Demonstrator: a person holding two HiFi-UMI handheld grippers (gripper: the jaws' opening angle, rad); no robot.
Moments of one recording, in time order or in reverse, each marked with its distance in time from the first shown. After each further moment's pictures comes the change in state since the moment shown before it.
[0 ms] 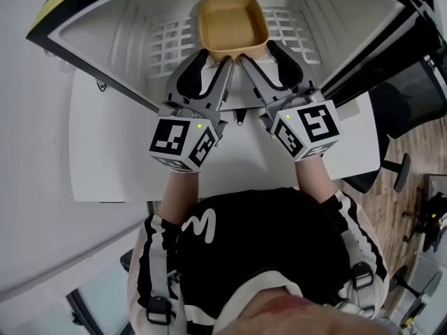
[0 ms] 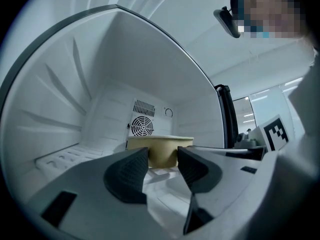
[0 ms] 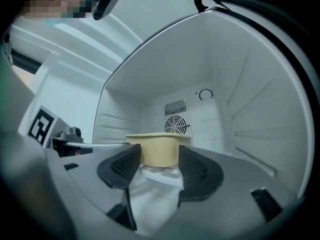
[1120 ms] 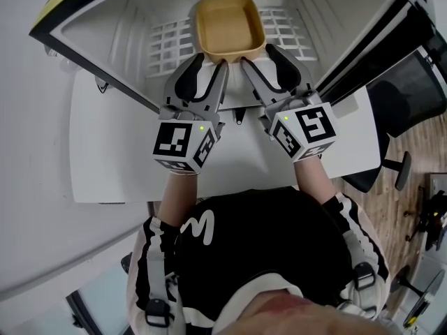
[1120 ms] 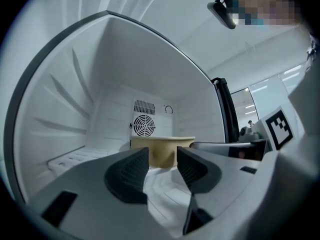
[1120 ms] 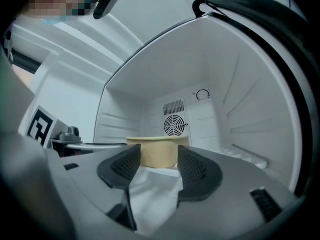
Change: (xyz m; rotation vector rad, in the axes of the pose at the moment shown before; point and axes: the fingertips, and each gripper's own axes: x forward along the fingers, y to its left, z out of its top) left arm -0.009 0.000 -0.009 0.079 0.023 0.032; right arm -0.010 0.001 -0.007 0.007 -0.012 -0.020
